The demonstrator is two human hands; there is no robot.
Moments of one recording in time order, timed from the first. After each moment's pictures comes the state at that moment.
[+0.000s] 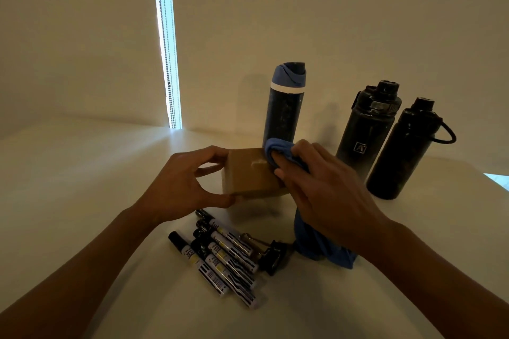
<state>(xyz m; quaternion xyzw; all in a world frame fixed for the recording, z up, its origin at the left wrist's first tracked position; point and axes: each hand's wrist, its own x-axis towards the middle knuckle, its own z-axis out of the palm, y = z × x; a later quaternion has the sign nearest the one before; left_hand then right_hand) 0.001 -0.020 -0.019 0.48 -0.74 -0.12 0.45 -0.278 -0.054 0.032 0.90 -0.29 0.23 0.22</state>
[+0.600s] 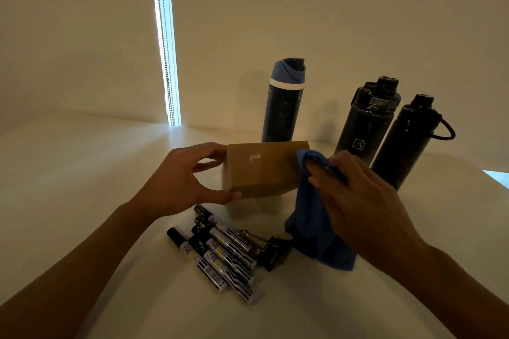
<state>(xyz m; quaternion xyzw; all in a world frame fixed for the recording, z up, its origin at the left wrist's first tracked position) 0.001 -0.018 -0.016 0.49 -0.73 -0.13 0.45 -0.324 -0.031 0.023 0.88 -0.33 0.27 0.19</state>
